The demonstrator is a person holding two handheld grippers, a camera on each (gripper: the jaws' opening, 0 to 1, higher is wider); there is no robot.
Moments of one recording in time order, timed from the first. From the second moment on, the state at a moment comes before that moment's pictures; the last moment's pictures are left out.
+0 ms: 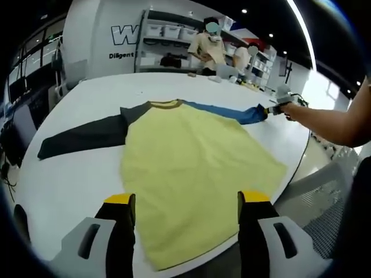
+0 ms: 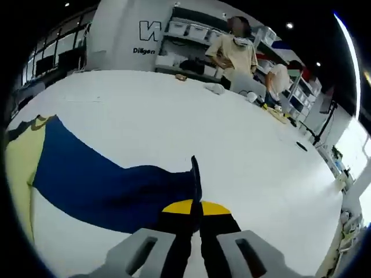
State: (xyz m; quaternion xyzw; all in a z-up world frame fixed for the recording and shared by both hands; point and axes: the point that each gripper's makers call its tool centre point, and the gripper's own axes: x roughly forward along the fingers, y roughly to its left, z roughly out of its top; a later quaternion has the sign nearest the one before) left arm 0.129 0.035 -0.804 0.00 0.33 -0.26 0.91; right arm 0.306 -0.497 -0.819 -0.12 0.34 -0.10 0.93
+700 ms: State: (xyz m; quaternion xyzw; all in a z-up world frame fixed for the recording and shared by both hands) left arm 0.128 0.033 -0.806 0.00 0.34 -0.27 0.90; right arm 0.279 -0.502 -0.806 -0.05 0.28 -0.10 0.95
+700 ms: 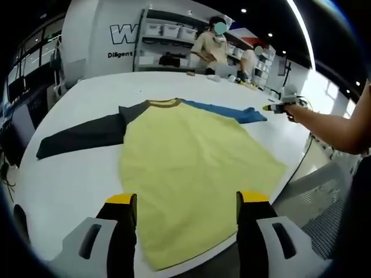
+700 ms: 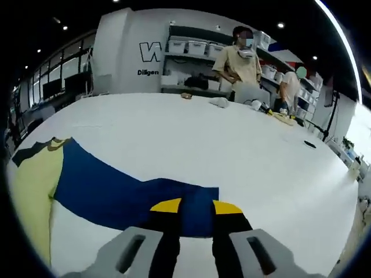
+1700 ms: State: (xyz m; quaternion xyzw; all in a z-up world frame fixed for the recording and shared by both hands) left arm 0.128 0.035 -0.808 0.00 0.34 -0.26 0.90; right arm 0.270 -0.521 -0.857 0.09 0.33 -0.21 0.92
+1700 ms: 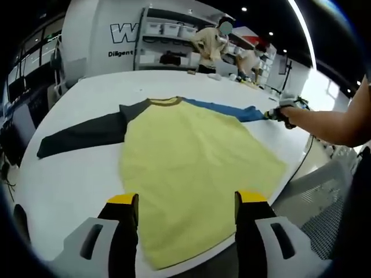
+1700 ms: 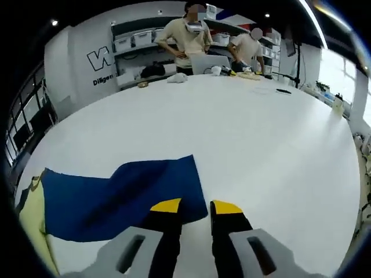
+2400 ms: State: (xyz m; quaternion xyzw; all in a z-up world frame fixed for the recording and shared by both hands) left arm 0.127 0.032 -0.806 0.00 0.34 -0.27 0.90; right arm 0.285 -0.513 -0.821 -0.03 0.31 -0.15 0.94
